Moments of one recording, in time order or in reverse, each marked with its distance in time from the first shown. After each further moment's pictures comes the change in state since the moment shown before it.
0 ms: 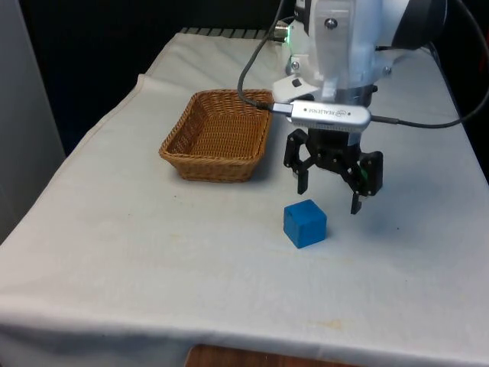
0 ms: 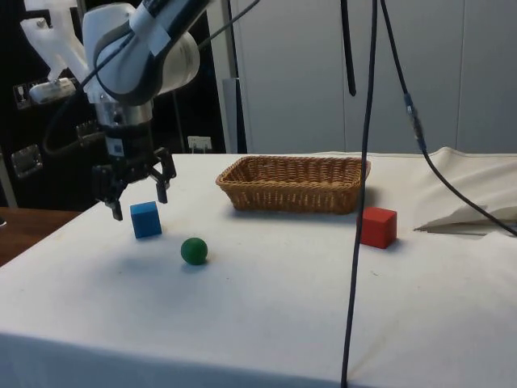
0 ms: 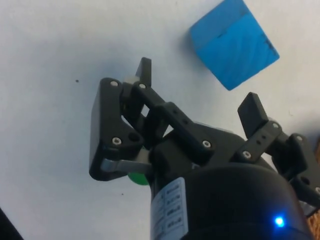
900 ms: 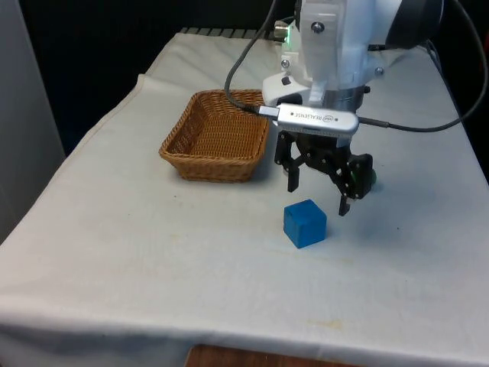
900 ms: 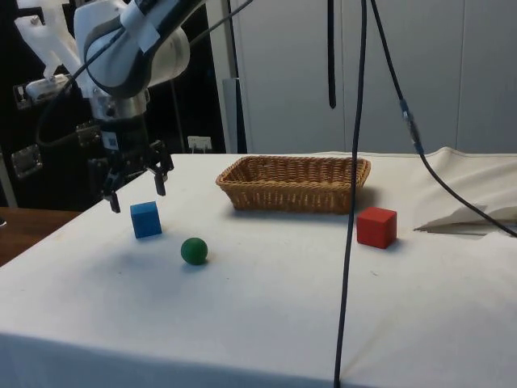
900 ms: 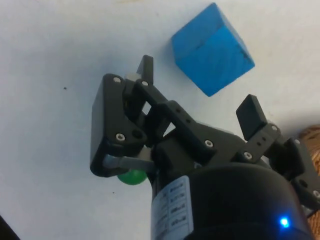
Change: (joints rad) arm -0.005 0.046 -0.034 0.109 0.000 -0.101 0.052
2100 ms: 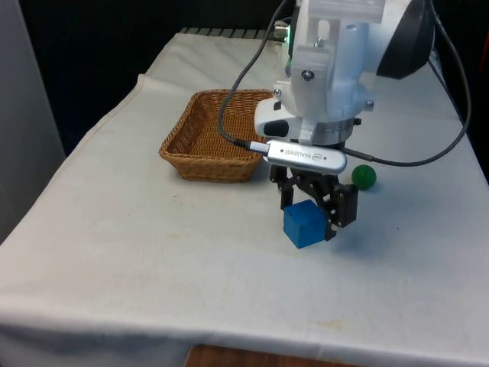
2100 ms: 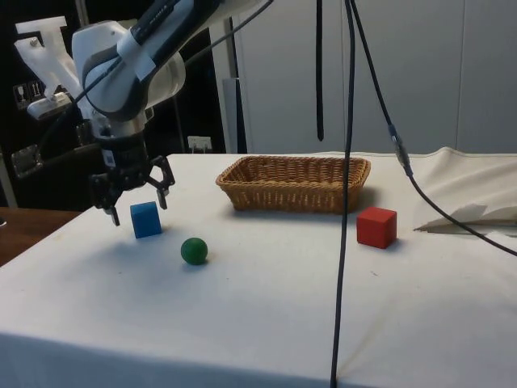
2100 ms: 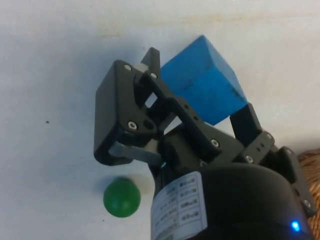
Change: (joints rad) arm -0.014 0.117 -0.017 0.117 0.008 -0.014 0.152
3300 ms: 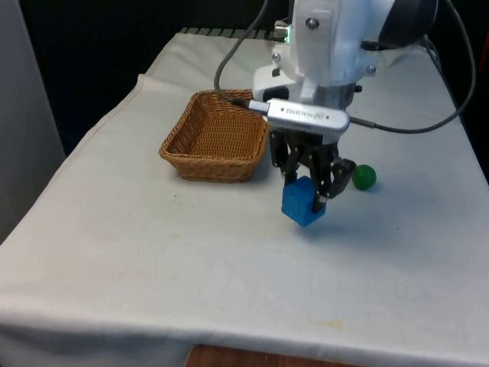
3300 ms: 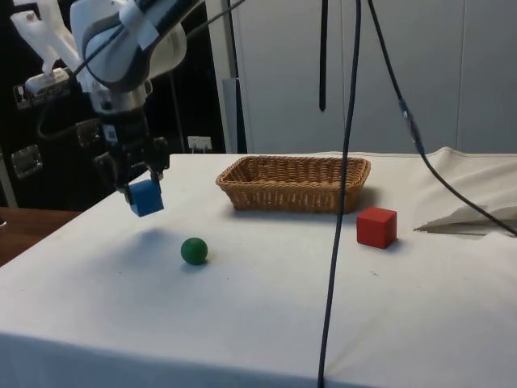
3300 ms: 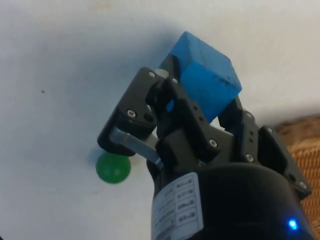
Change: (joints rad) arm 0.014 -0.103 -0.014 -0.072 -0.042 -0.033 -0.046
